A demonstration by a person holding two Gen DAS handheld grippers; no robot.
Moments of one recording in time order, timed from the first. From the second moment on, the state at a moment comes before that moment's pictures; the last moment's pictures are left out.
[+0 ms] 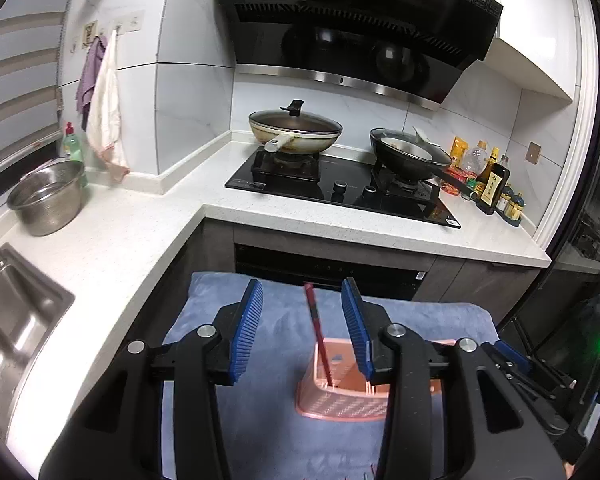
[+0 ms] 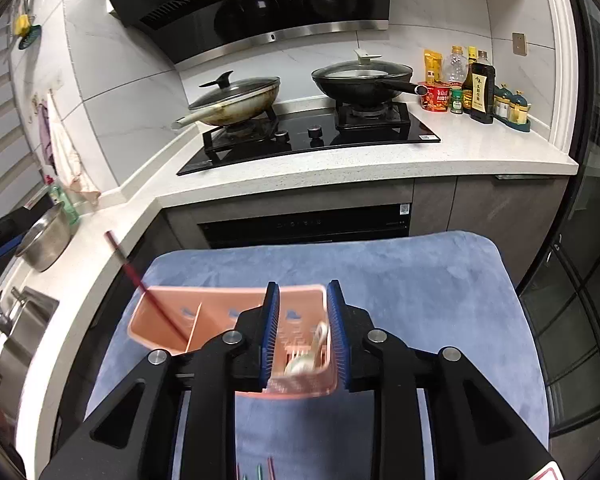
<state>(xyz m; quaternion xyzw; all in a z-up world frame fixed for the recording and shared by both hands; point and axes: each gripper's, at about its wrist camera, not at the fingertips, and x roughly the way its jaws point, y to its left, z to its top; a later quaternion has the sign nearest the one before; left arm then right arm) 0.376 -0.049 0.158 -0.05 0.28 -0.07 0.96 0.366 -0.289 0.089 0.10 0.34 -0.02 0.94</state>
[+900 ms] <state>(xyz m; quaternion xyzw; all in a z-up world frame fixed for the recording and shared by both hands) 0.166 -0.002 -0.008 -0.01 0.45 -0.06 0.89 0.128 -0.241 -0.039 0.08 0.47 0.00 0.88</state>
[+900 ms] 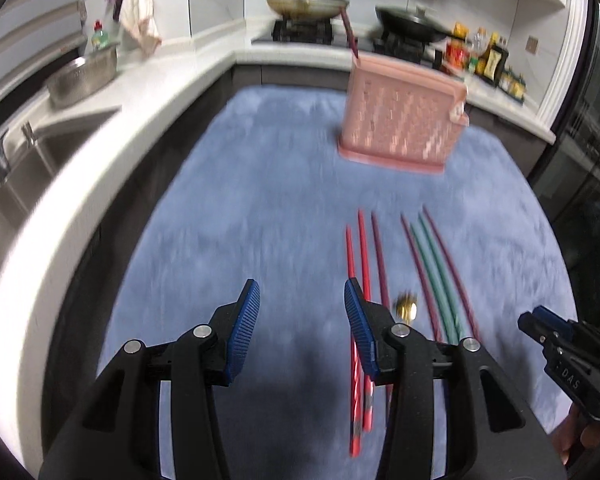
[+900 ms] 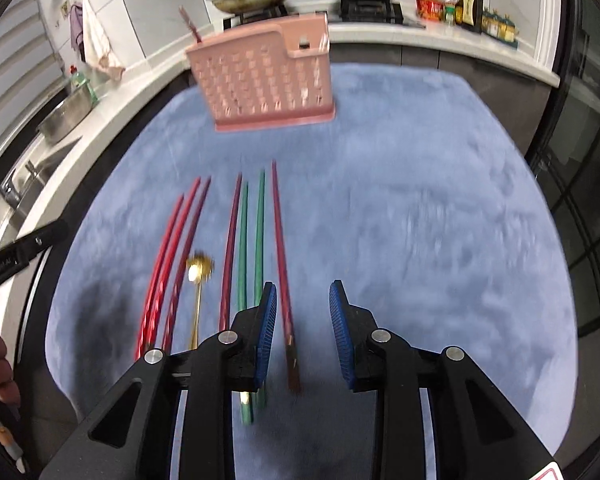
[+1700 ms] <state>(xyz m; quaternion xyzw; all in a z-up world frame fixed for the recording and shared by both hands) 0.109 -0.013 -0.067 0.01 0.51 -0.10 0.85 0.120 -0.222 -0.090 0.05 0.51 0.00 0.86</state>
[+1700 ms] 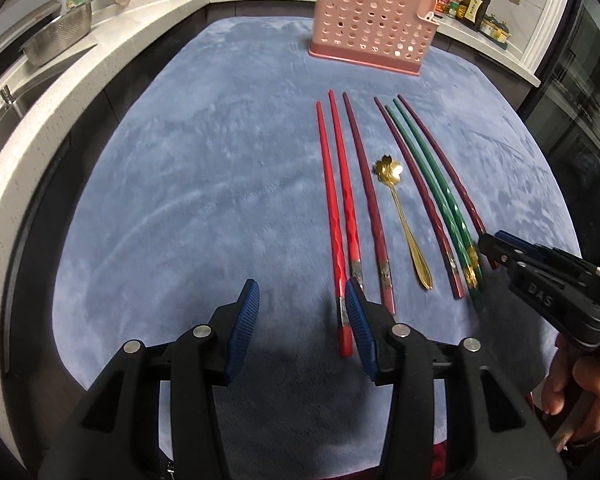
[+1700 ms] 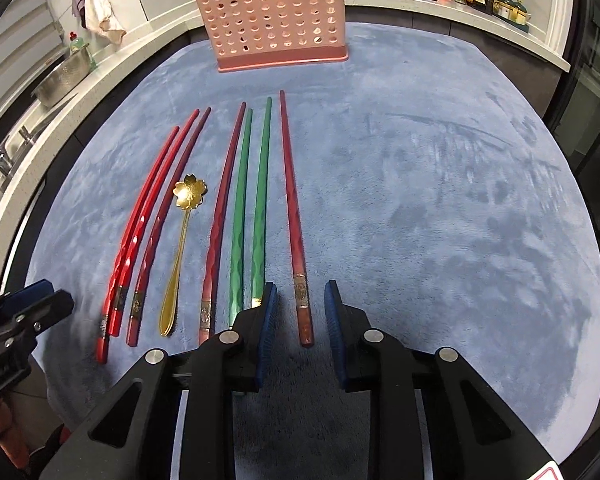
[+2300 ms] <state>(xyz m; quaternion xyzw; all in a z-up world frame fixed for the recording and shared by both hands) 0.107 -0.021 -0.082 0.01 0.54 -0.12 0.83 0.102 -0.224 -0.093 0.06 0.52 0.00 0.85</state>
